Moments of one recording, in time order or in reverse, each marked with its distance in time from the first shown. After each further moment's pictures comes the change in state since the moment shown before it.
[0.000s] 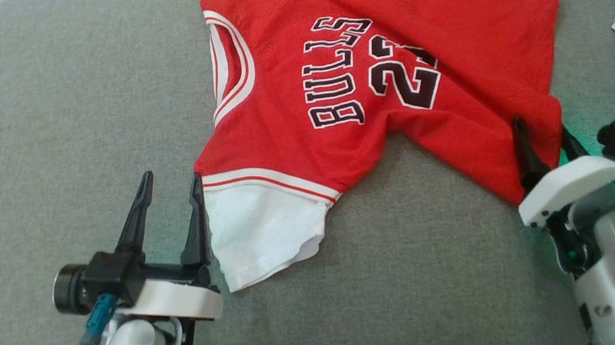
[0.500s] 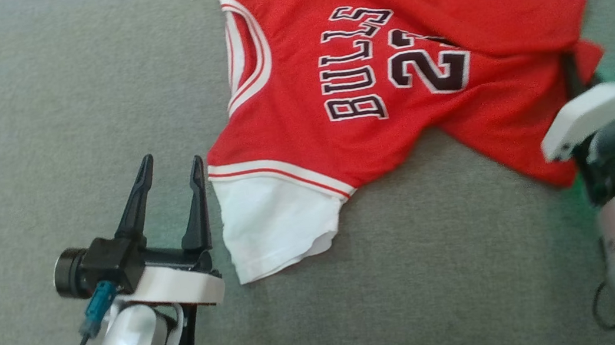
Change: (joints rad) left arm -0.024 -0.051 0.058 0.022 0.058 -0.047 0.000; right arm -0.188 -0.012 -0.120 0.055 -0.254 0.000 0.049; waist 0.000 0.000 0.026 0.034
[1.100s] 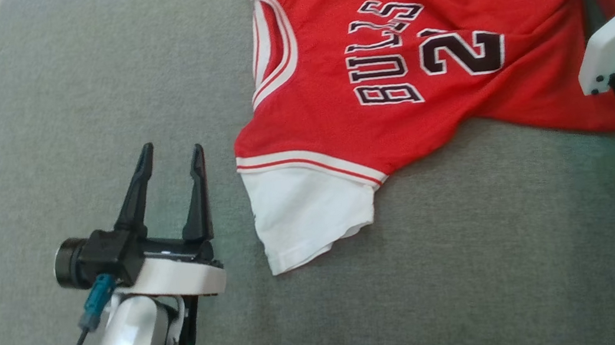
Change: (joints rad) left arm -0.014 -0.055 0.065 0.008 0.060 -0.044 0.000; right arm -0.228 -0.137 0.036 0.144 -0.177 0.000 0.030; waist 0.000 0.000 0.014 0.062
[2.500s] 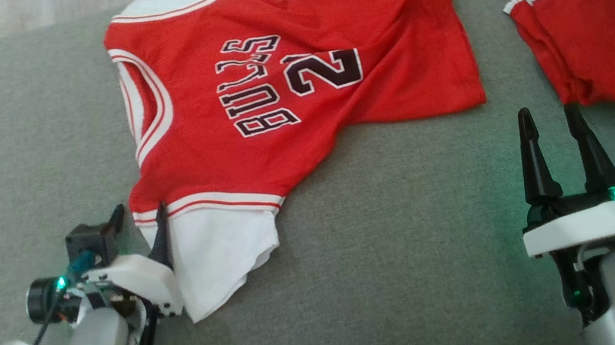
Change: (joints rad) left arm -0.088 0.023 0.078 0.388 0.015 -0.040 0.228; right arm 0.628 0.147 0.187 -0.582 0.412 0.000 -0.290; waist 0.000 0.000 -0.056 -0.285
